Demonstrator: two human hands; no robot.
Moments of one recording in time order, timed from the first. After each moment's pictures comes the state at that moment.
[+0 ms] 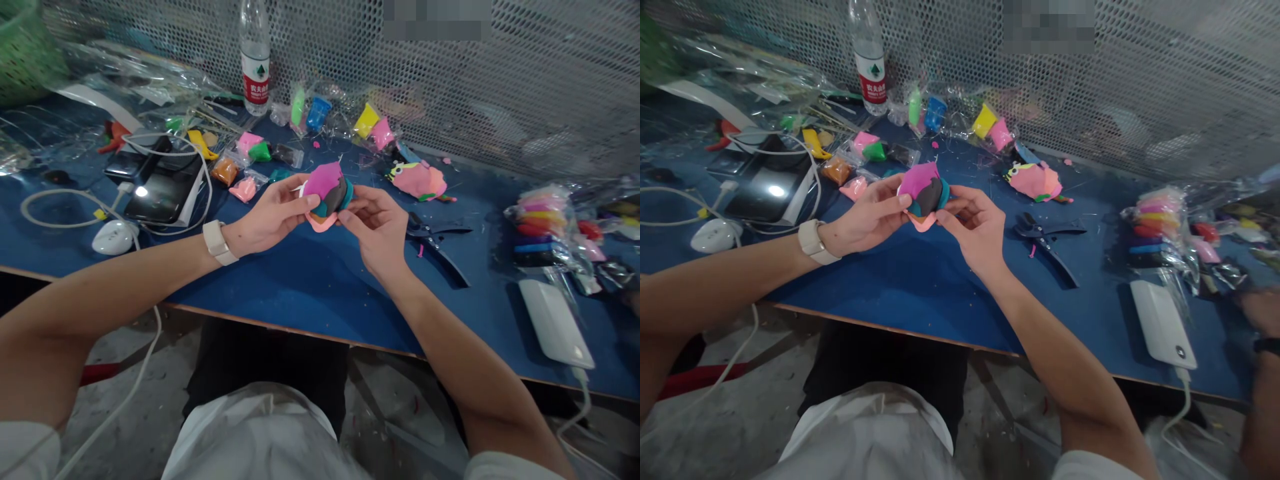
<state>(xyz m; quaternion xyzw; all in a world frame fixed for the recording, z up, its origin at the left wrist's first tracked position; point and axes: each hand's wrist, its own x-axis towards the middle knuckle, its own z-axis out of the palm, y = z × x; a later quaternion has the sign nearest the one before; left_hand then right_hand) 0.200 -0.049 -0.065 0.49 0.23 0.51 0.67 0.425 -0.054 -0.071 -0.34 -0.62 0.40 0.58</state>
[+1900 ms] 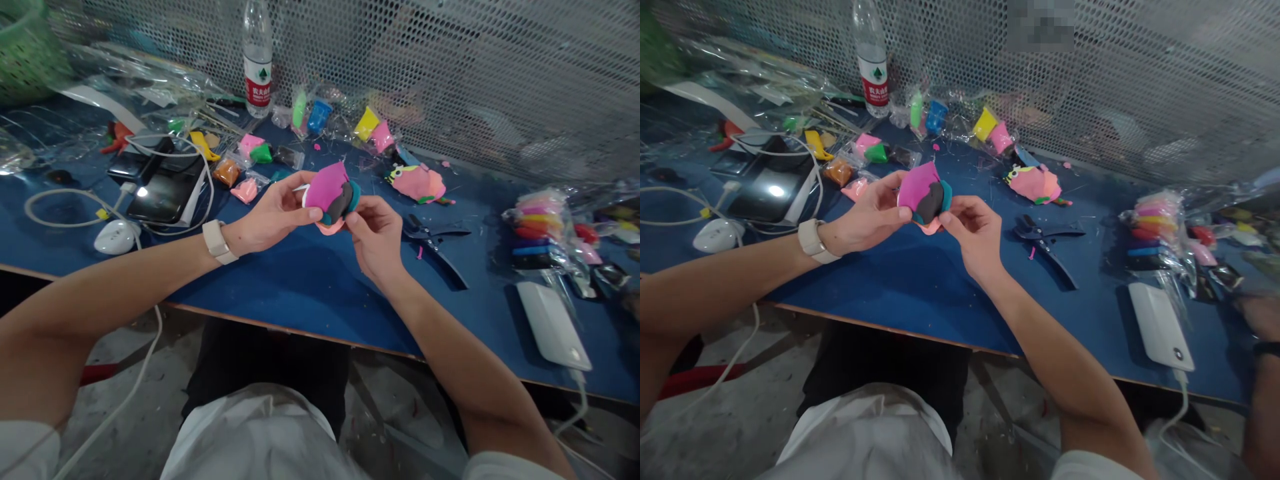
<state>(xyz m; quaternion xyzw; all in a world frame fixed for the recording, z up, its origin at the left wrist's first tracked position) 0.197 -0.050 -0.064 0.58 0.18 0.51 0.61 0.420 -0.057 -0.074 -0.31 -0.57 0.47 0.60</state>
